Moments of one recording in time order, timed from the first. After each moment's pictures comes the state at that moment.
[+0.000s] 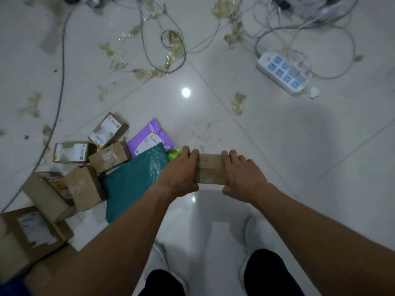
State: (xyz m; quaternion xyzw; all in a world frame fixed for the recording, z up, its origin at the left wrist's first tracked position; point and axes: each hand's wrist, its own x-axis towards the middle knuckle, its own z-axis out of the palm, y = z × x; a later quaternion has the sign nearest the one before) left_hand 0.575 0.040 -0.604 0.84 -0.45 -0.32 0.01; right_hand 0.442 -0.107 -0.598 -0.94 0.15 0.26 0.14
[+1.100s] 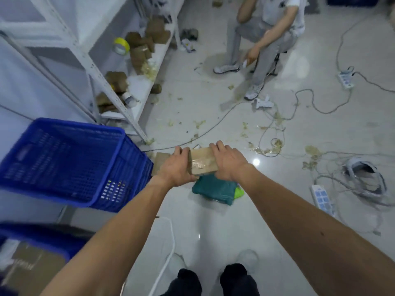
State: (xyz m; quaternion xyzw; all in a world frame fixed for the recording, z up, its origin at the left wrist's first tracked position) left_hand 0.479 0.301 -0.023 0.98 -0.03 -0.16 0.12; right_hand 0.512 0.107 -0.017 -0.95 -0.26 0.15 0.04
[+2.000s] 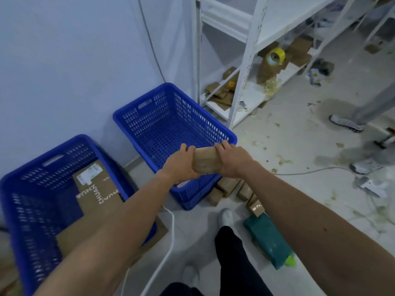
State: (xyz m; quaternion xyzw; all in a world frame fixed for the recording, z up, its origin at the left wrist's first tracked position) left_hand 0.388 0.684 -0.023 0.95 0.25 -0.08 0.16; right_hand 0.534 0.542 -0.002 -0.83 -0.53 0.14 -0.06
